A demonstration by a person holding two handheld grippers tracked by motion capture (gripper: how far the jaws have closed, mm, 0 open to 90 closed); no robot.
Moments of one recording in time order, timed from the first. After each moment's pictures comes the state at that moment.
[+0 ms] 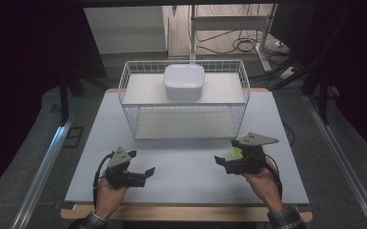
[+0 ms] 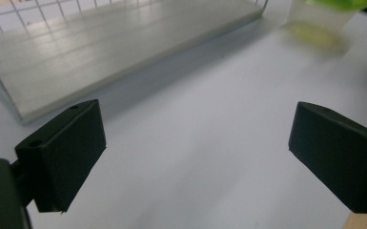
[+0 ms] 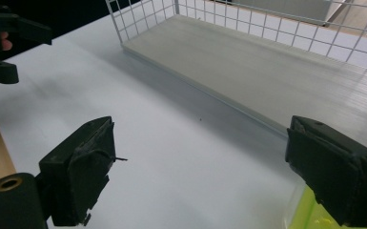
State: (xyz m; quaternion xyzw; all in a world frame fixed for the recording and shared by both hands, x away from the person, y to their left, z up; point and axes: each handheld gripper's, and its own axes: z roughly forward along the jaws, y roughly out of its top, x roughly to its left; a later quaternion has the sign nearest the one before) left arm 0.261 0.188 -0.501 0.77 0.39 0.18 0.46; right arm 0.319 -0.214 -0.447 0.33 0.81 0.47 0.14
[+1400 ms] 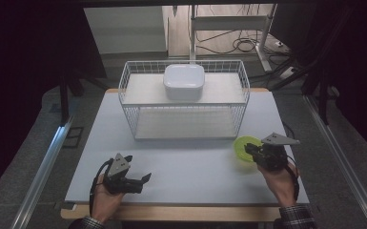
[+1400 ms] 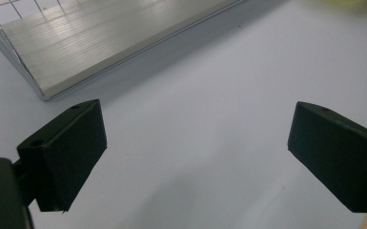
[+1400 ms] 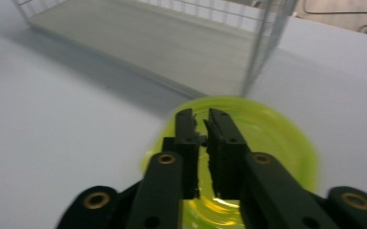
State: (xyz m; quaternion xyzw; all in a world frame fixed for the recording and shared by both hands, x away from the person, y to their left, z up) left arm 0.253 0.195 -0.515 0.79 0.38 0.21 0.43; right arm 0.327 -0.274 -0.454 0.40 0.79 0.41 0.22
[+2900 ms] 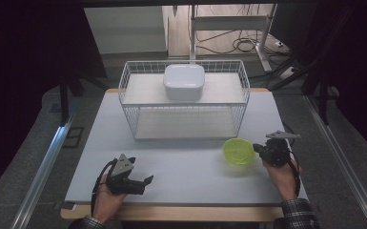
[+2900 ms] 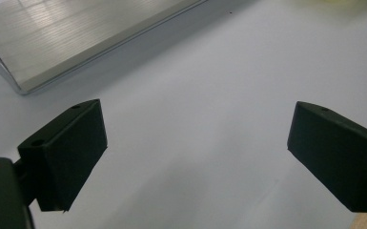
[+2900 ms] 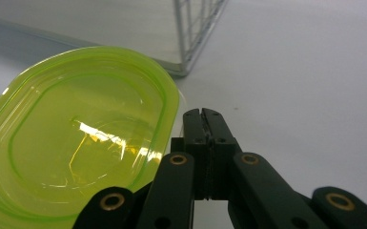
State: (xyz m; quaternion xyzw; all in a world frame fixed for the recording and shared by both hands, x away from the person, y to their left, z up) left arm 0.255 0.189 -0.520 0.80 0.38 0.19 0.42; right arm 0.361 -0.298 -0.485 0.48 0.77 0.36 0.20
